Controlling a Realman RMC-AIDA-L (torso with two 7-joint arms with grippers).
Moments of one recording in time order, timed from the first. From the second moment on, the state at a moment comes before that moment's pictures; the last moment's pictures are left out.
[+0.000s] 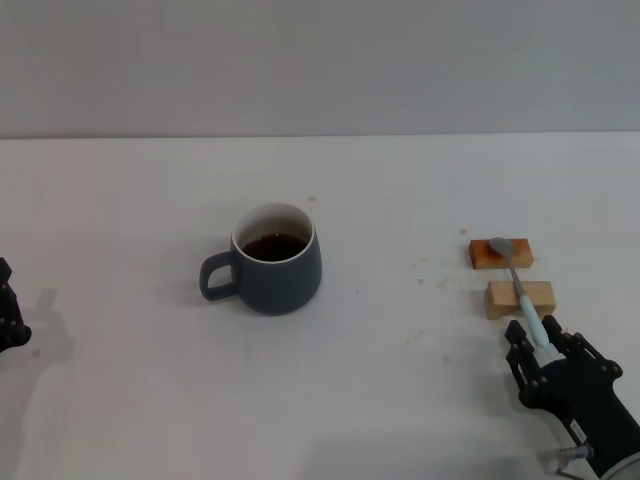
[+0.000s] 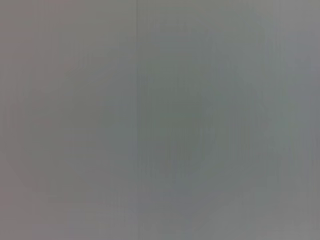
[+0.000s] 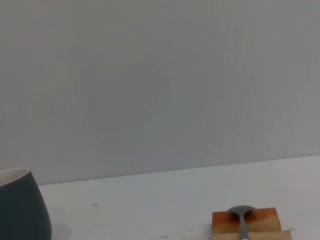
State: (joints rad) left arm -0.19 -2.07 -0.58 -0.13 2.11 1.38 -0.15; right arm 0.16 2.09 0.33 0.48 -2.00 -1.11 0.01
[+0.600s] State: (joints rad) left arm -0.19 -2.07 -0.58 -0.13 2.11 1.37 -0.15; right arm 0.16 2.09 0.33 0.48 -2.00 -1.11 0.01
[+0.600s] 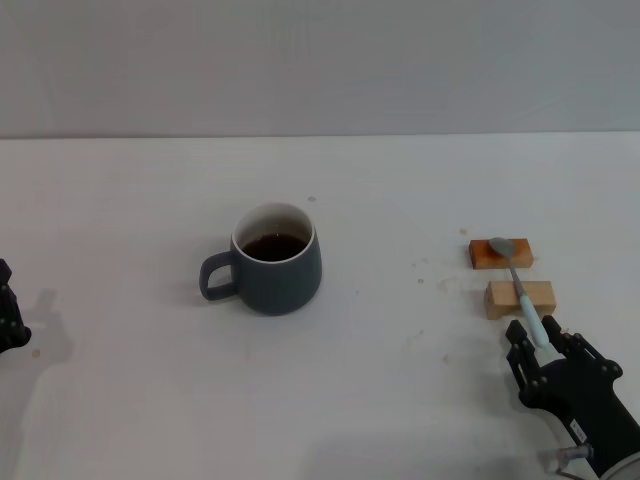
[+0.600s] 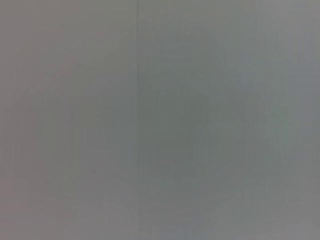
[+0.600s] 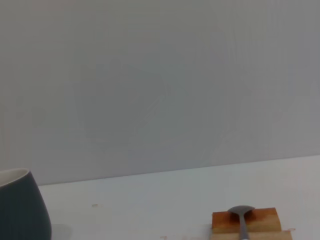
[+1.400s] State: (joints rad) left arm -0.19 -2.06 -0.58 -0.13 2.11 1.37 -0.15; right arm 0.14 2.09 0.34 0.50 -1.99 -1.13 0.00
